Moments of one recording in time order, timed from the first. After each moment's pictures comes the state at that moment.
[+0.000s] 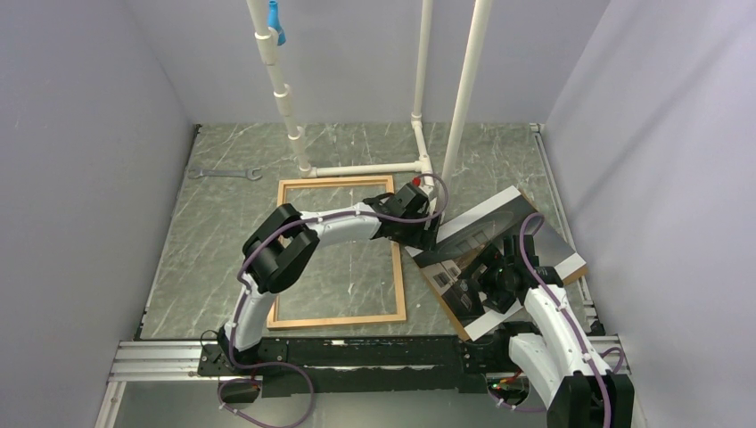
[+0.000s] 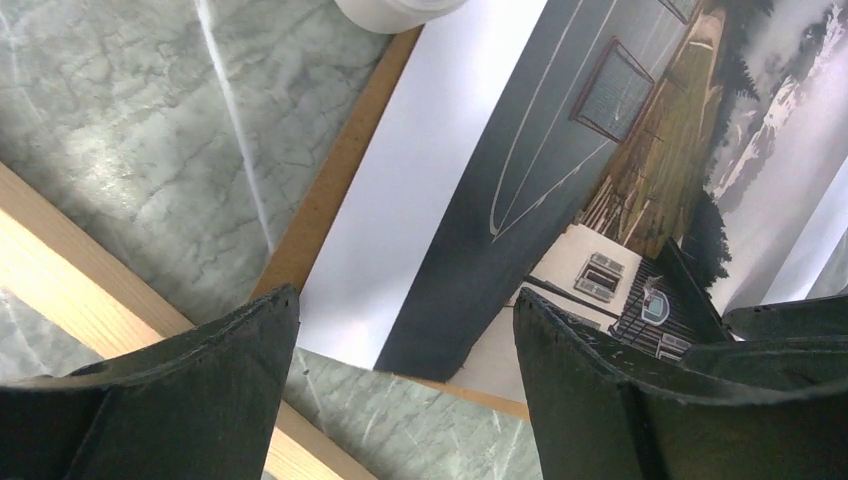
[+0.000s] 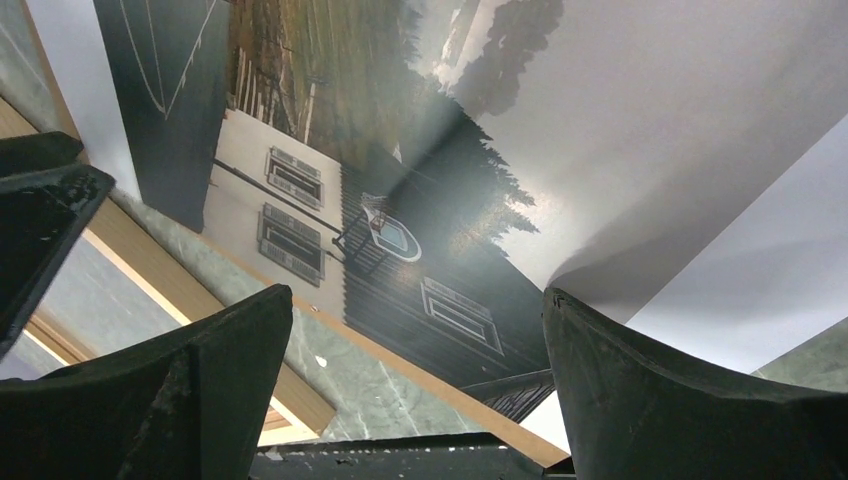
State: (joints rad) left arm -0.91 2.11 1.52 -0.28 0.11 -0.53; right arm 0.02 0.81 0.41 -0.73 -0.15 0.83
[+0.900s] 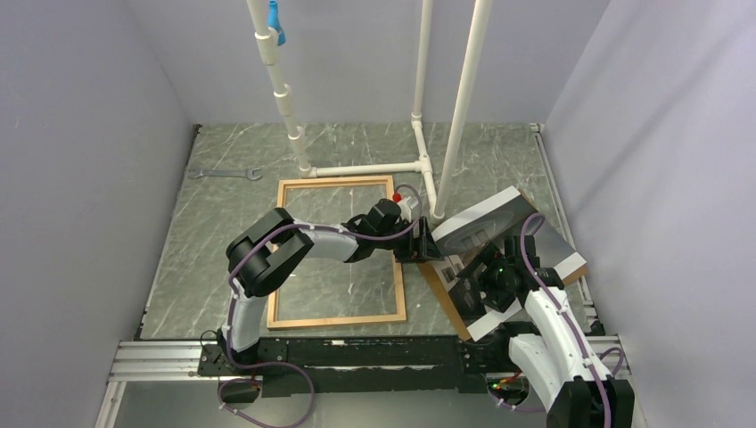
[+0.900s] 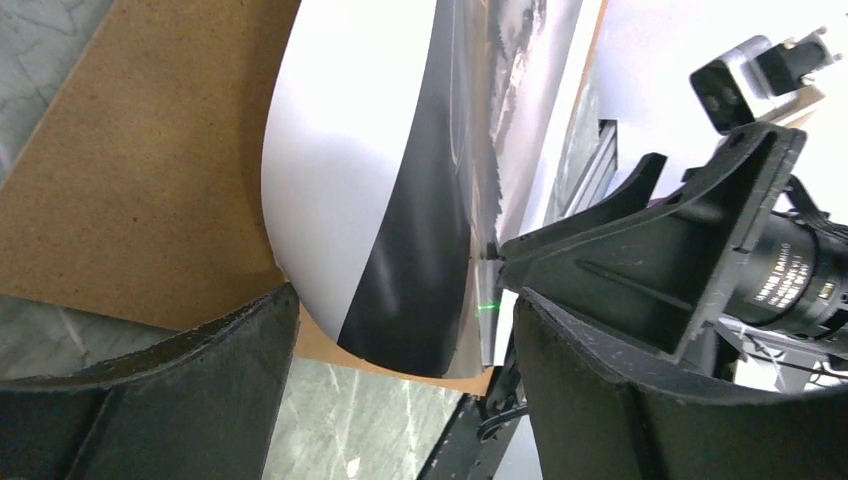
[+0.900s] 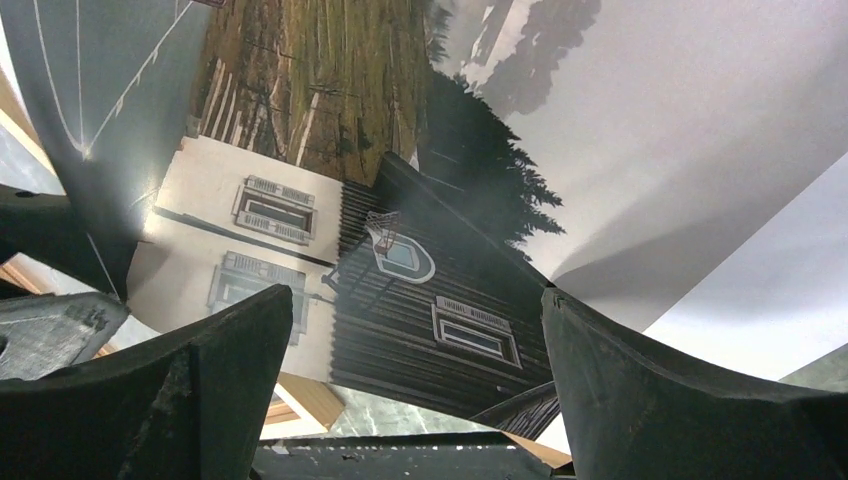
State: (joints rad) left arm -0.88 2.01 1.10 0.37 0.44 -0.94; right arm 0.02 0.78 0.41 -0.72 -0.17 0.83
